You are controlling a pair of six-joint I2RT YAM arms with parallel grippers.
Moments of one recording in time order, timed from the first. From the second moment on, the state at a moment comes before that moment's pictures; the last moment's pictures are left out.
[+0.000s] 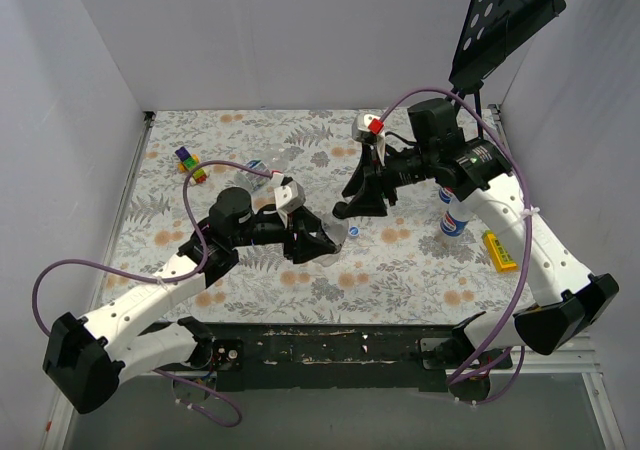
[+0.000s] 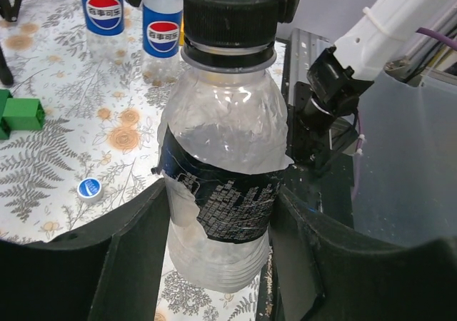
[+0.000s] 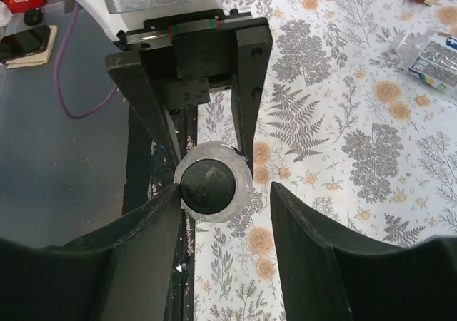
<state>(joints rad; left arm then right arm) -0.69 1.01 0.72 0.17 0.73 -0.13 0.57 1.37 1.59 -0.86 -0.98 -0.33</state>
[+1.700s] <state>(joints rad) -0.86 1.00 0.74 0.19 0.28 -0.04 0.71 1.31 1.59 -0.77 -0.62 -0.13</state>
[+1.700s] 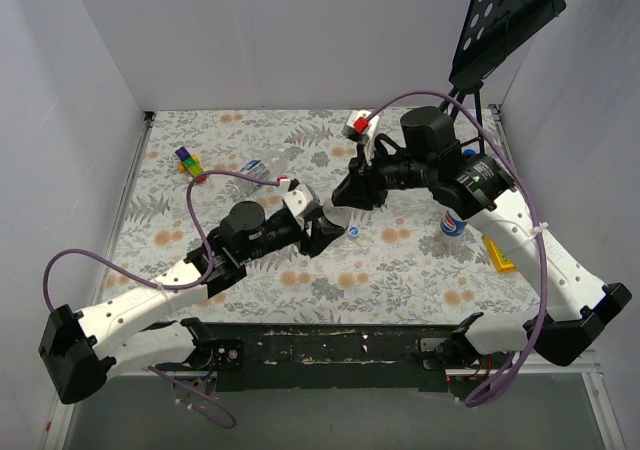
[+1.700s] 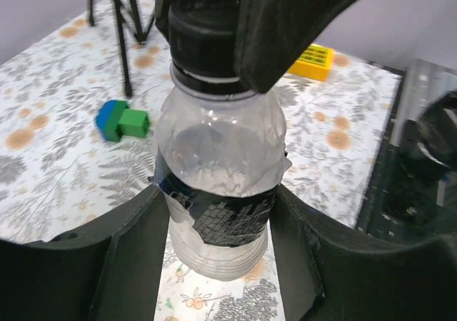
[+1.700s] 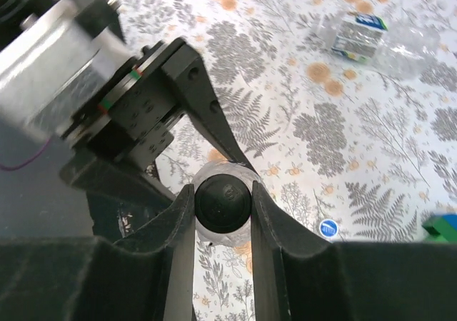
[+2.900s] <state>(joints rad) -0.64 0.99 0.77 0.15 -0.02 -0.28 0.52 1.19 1.17 -0.65 0.14 0.02</state>
